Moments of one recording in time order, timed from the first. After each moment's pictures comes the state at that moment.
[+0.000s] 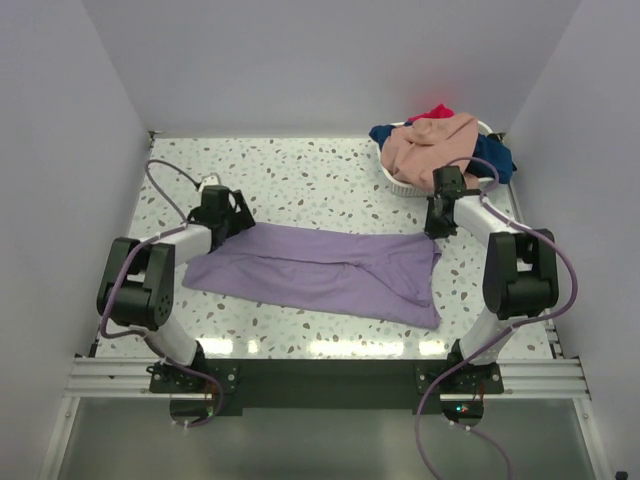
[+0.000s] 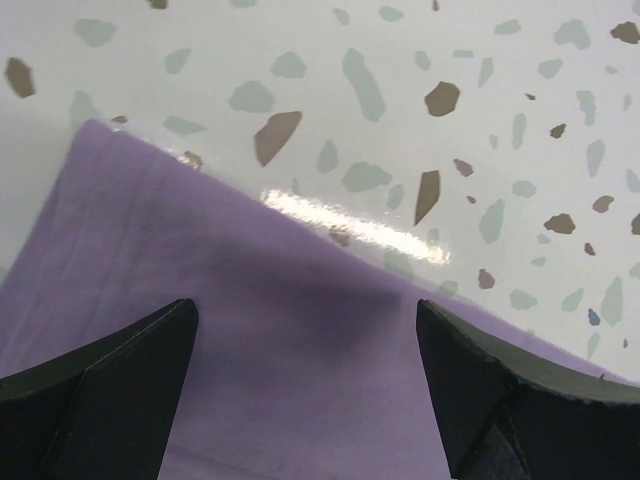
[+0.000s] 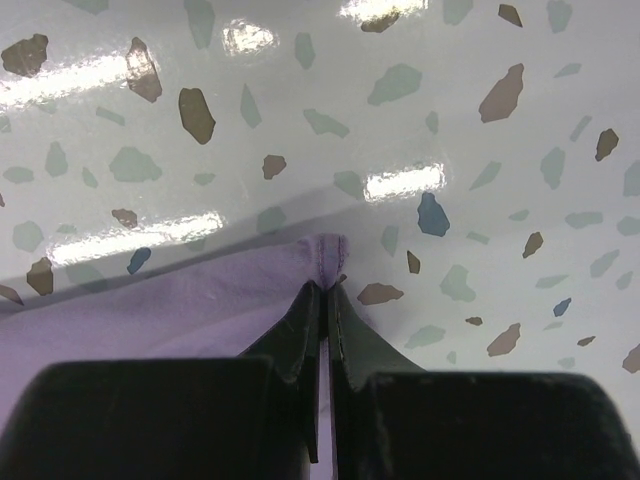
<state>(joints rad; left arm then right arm) -0.14 1.64 0.81 0.07 -0.19 -0.51 0.08 1.73 1.14 -0.54 0.16 0.26</state>
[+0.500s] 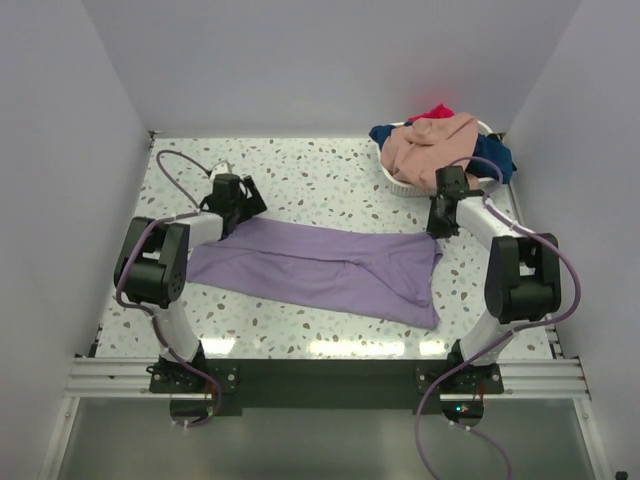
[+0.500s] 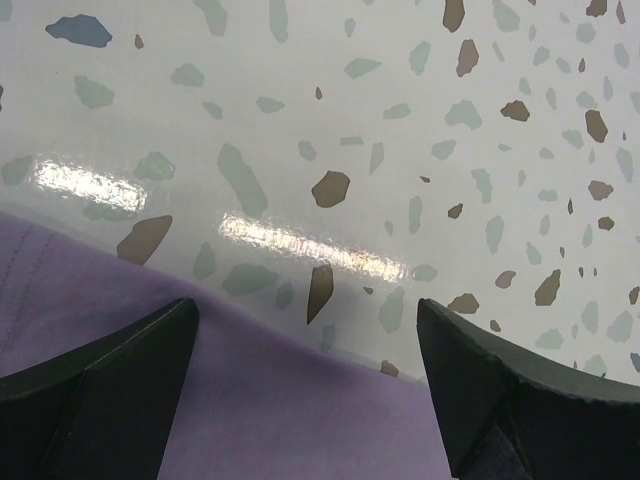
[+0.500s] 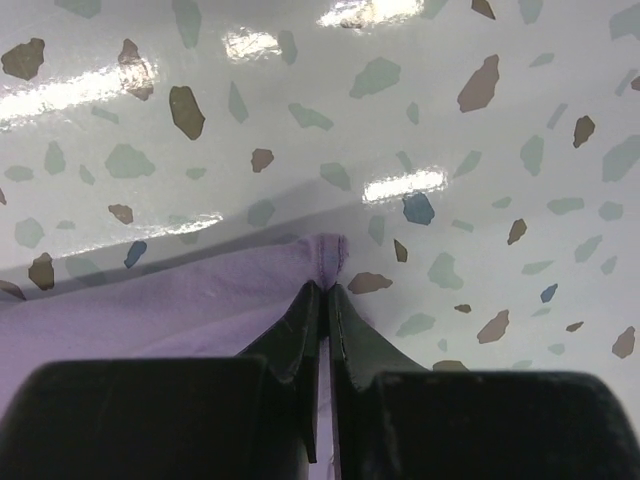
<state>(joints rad) -0.18 1.84 0.98 0.17 -0.14 -0.57 0.07 1.71 1.14 -0.55 0.17 0.27</state>
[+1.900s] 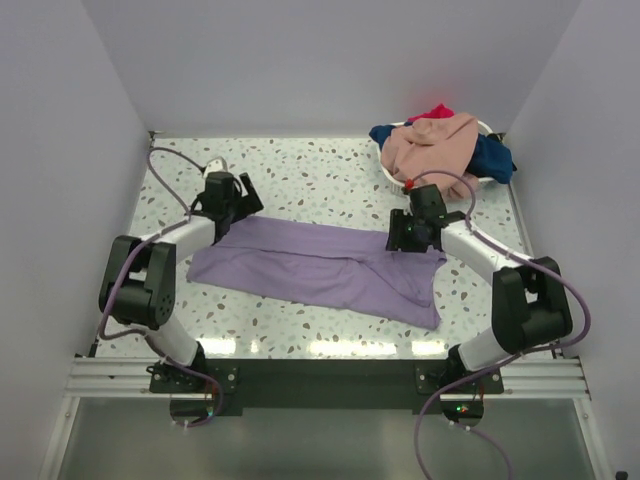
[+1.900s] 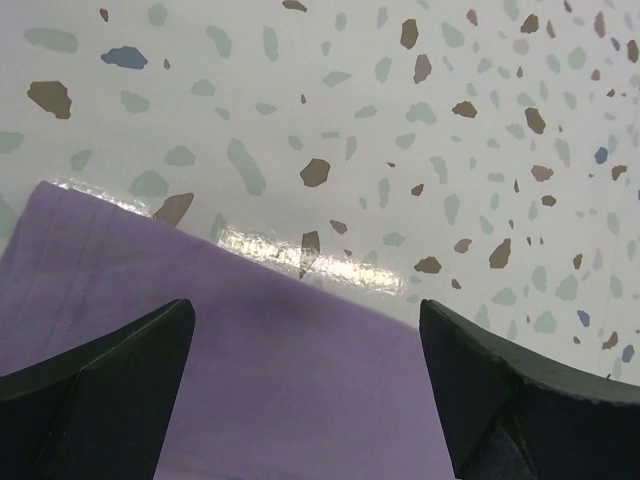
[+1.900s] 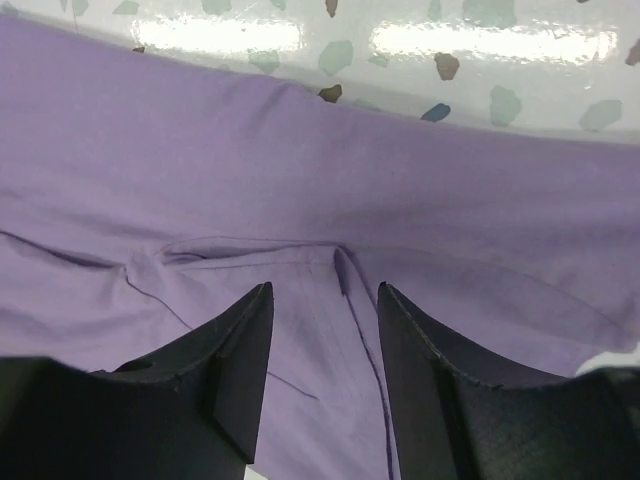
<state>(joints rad) -0.18 1.69 0.93 0.10 -0.15 -0.55 0.28 1.52 0.94 -0.43 -0.08 0.33</state>
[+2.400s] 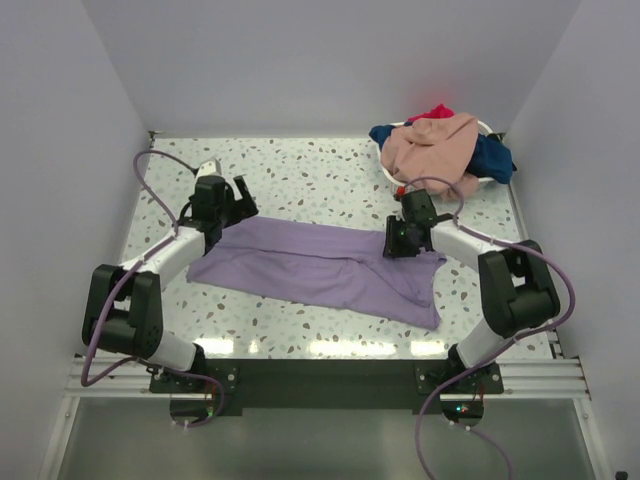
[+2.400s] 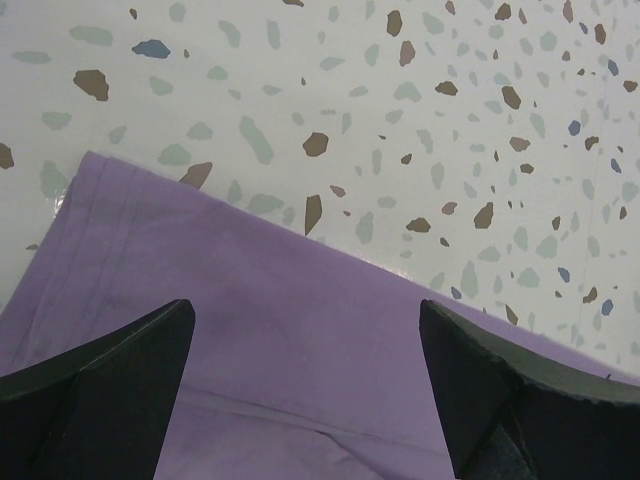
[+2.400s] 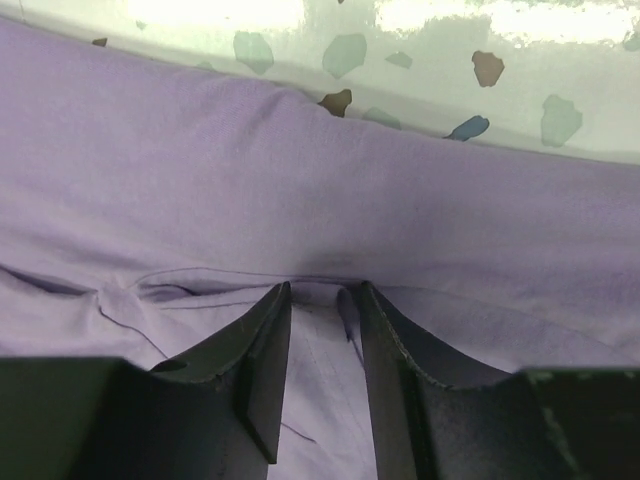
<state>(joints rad) -0.18 1.49 0.86 0.01 -0.14 -0.52 0.30 1.64 0.93 -0.34 -0.09 0.33</state>
